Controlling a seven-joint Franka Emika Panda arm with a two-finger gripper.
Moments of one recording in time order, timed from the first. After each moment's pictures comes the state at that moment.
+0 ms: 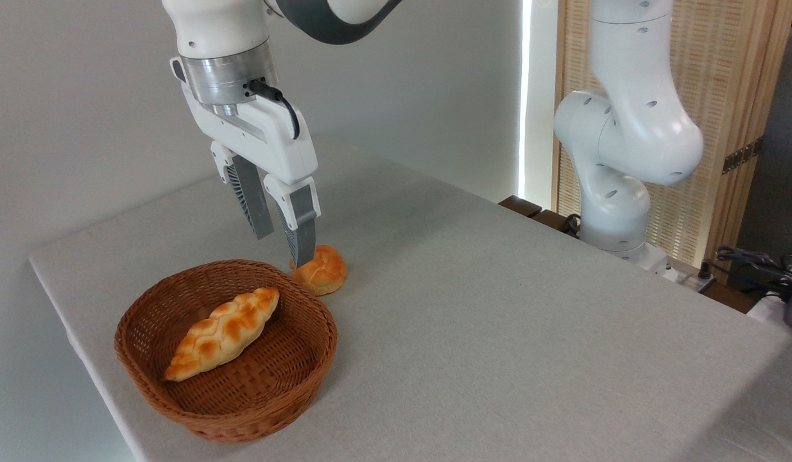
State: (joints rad) arm -0.14 0.07 -0.01 -1.64 -0.07 1.69 0.61
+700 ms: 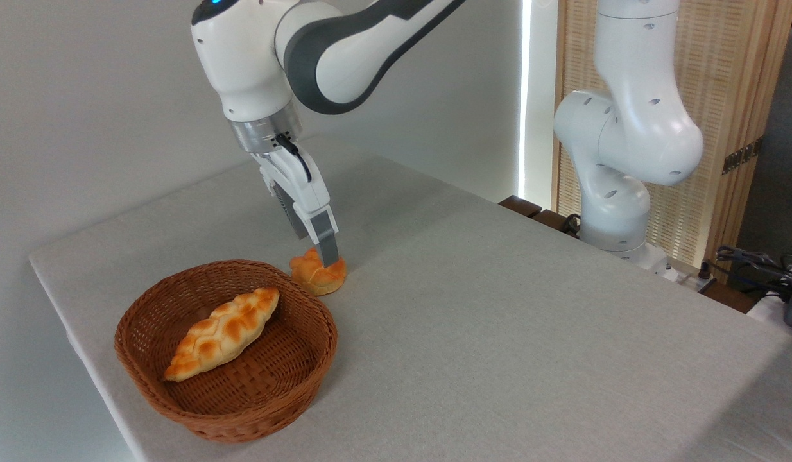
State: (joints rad) arm -0.15 -0.01 -0.21 -1.99 -0.13 1.86 0.60
